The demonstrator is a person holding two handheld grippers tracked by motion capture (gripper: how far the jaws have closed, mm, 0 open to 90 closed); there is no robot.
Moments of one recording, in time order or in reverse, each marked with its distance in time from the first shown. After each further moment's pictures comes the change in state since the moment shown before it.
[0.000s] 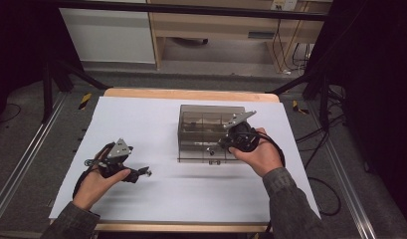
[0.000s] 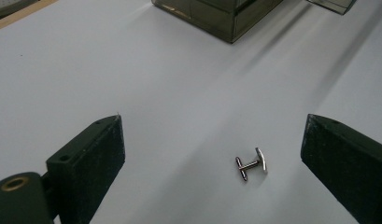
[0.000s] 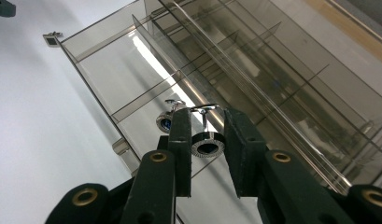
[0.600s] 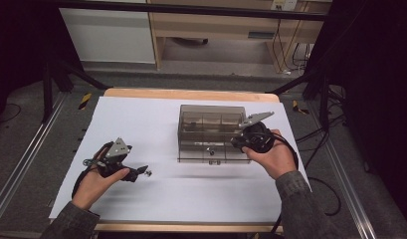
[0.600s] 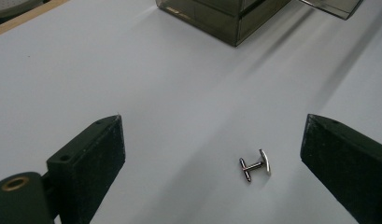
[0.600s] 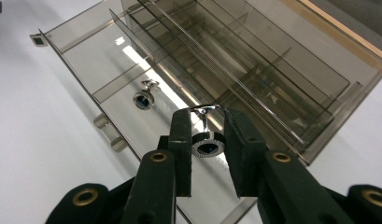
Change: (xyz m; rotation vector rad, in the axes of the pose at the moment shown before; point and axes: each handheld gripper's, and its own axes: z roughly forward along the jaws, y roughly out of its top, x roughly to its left) left arm 0.002 0.002 -0.002 -0.010 0.007 -0.002; right arm -0.016 -0.020 -0.026 -0.033 -0.037 0.043
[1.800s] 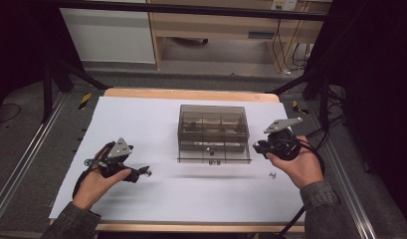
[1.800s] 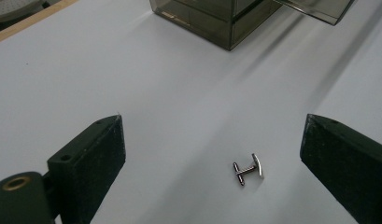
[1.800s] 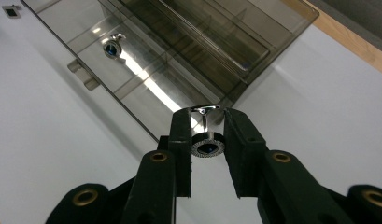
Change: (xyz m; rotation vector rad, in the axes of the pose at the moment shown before) left arm -0.006 0.003 0.000 -0.005 -0.004 0.012; right arm -0.018 -0.037 -0.046 0.031 -0.076 0.033
